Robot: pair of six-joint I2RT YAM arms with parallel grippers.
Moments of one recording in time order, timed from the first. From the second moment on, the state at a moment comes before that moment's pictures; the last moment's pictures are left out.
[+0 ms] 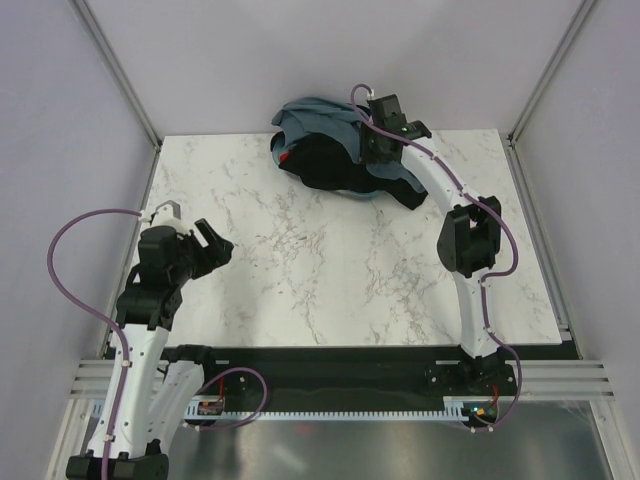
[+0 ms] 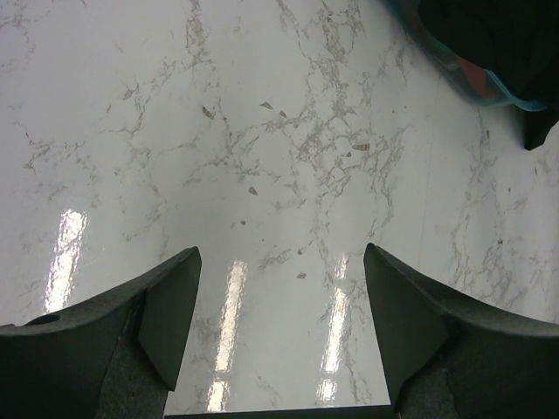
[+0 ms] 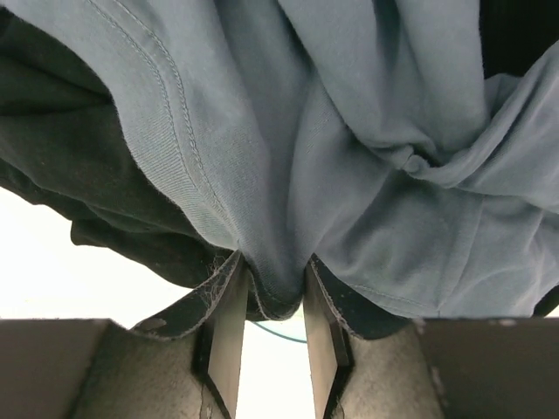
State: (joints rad) left arm -0.05 0.66 0.79 -0.68 0.05 -0.48; right arm 0.37 2.25 2.19 -0.73 0.02 0.33
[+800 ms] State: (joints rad) left arm -0.05 0.67 0.78 -0.68 0.06 -0.48; right arm 0.42 2.14 2.26 -0.80 0.10 0.28
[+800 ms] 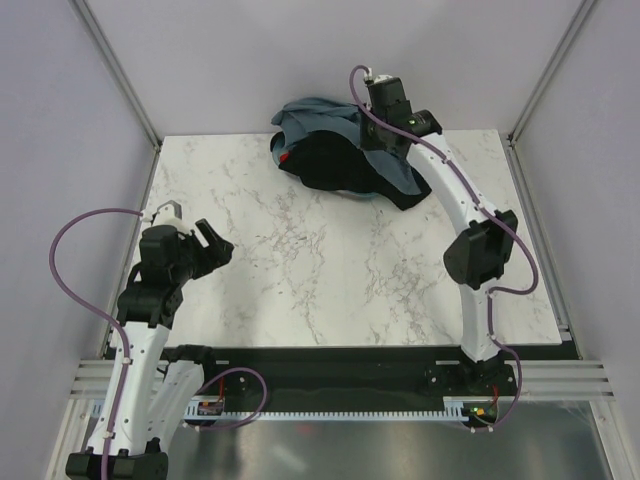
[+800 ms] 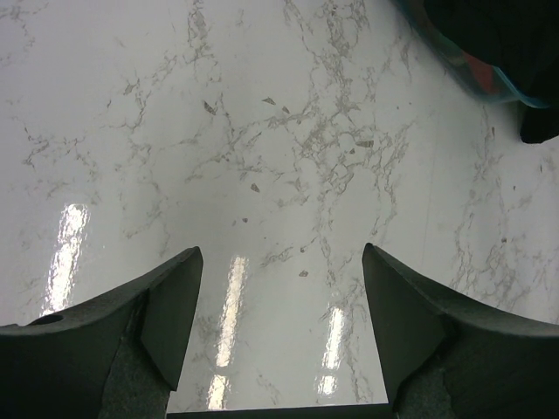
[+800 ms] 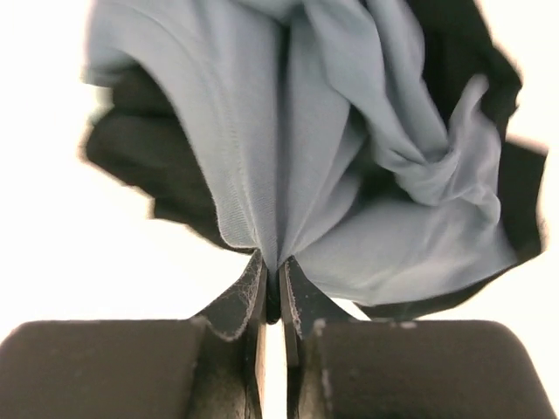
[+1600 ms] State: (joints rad) left arm -0.05 0.68 0.78 -0.68 0.06 -0.48; right arm 0.82 1.26 1.49 -0.51 0.10 0.37
